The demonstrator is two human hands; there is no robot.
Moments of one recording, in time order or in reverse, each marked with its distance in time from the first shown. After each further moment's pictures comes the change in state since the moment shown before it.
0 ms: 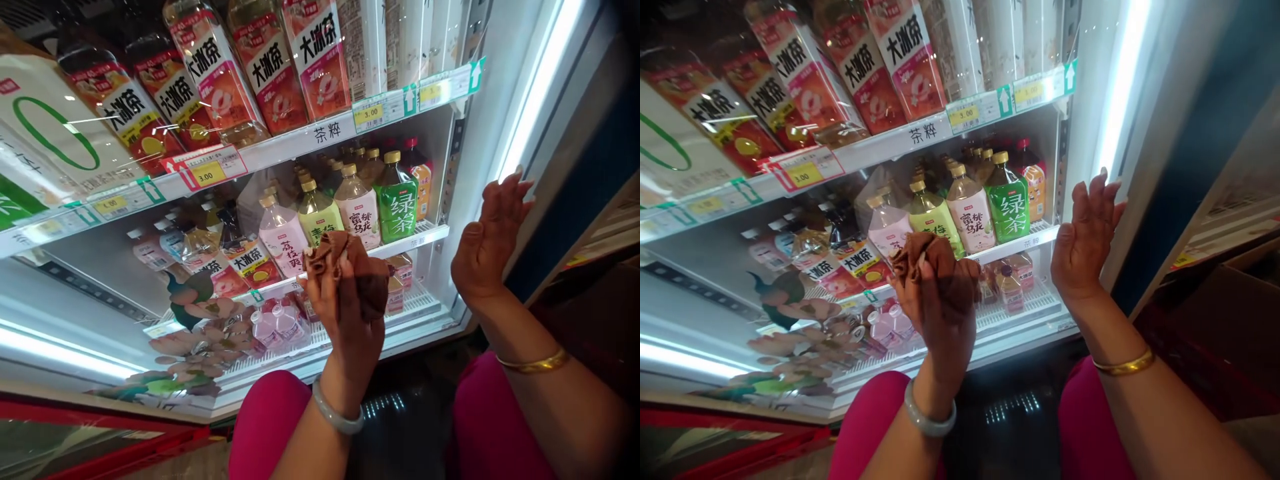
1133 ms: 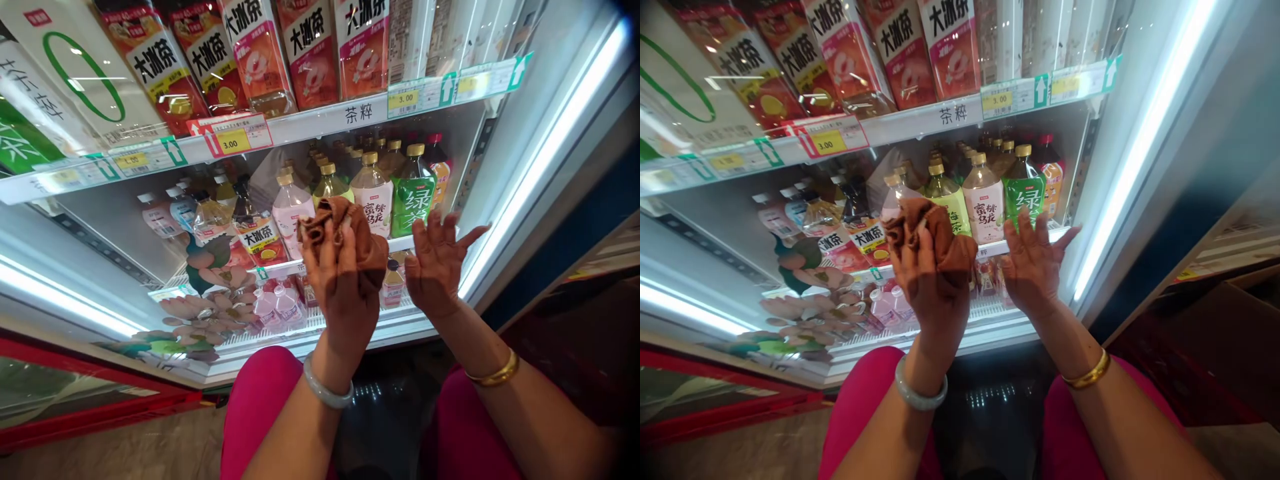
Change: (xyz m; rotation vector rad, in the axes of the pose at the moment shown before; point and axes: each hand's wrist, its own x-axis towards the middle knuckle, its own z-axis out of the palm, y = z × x) left_hand 0.017 -0.002 -0.012 0.096 0.086 0.027; right_hand -0.031 -0.079 0.021 0.001 -0.161 -0.282
